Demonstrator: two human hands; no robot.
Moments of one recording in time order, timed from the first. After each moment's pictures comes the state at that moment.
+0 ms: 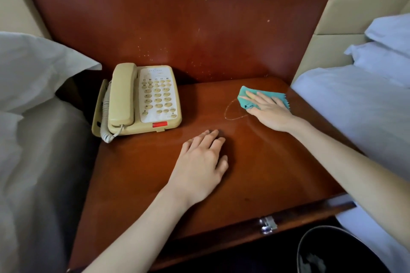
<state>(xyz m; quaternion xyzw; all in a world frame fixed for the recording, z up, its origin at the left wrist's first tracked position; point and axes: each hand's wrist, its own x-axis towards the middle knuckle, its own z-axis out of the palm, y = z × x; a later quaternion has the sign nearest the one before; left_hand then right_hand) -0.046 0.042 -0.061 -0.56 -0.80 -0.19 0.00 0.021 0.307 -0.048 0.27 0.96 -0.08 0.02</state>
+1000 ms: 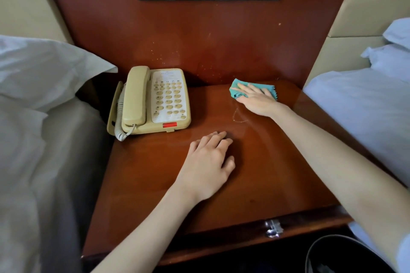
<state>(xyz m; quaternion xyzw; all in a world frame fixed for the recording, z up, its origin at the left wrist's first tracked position) -0.045 0.043 -0.061 -0.55 -0.81 -0.21 0.00 -0.049 0.315 -0.044 0.27 0.96 -0.09 0.02</state>
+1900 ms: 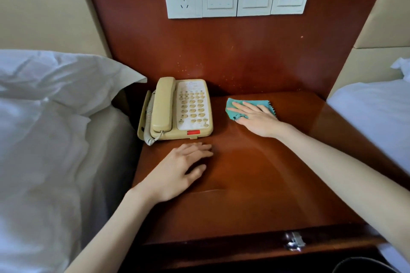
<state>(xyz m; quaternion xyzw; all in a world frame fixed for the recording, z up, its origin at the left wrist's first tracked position) -0.112 -0.031 -0.051 -0.60 -0.77 -0.22 -0.04 -0.062 0.266 -0.055 0.14 0.99 -0.09 0.02</state>
